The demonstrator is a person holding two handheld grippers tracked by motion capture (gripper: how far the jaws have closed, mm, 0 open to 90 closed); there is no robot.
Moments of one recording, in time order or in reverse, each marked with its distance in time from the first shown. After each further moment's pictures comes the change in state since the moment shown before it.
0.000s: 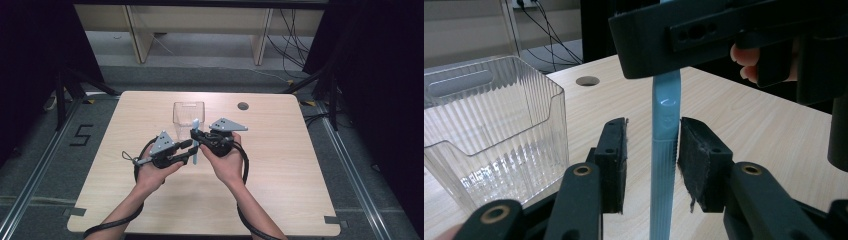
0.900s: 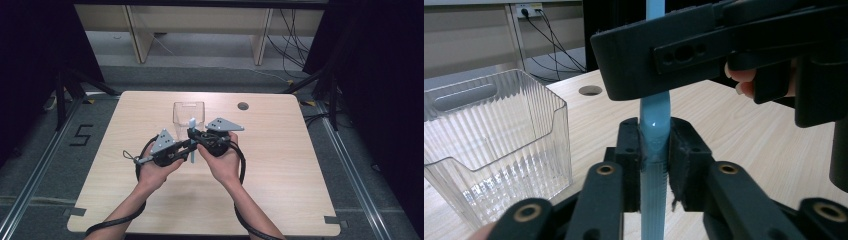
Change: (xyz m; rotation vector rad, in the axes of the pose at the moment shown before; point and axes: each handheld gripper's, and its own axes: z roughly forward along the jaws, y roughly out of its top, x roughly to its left) left arm -0.001 0.005 0.002 -0.022 0.013 0.014; right arm 0.006 0.002 0.006 -0.012 -0.005 -0.028
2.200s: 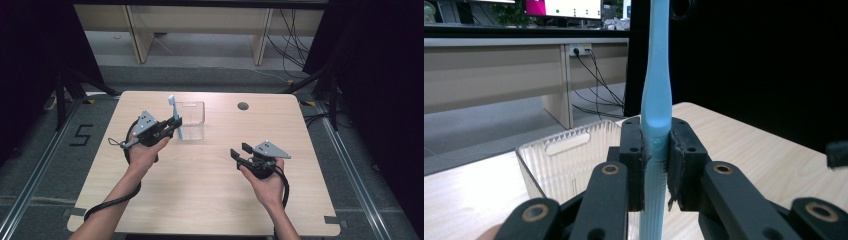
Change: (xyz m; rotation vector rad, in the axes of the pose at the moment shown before) left arm 0.057 0.024 -0.005 -0.159 0.134 -0.037; right arm -0.054 -0.068 -0.097 0.026 -0.247 0.031
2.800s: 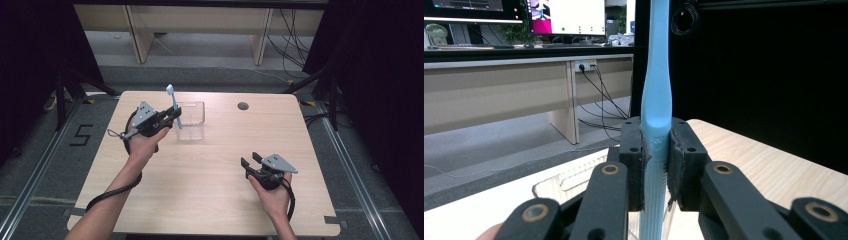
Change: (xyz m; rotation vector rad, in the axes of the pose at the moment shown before) left arm 0.011 0.018 0.011 -0.046 0.011 0.027; right arm -0.016 -0.041 -0.015 -0.001 -0.098 0.008
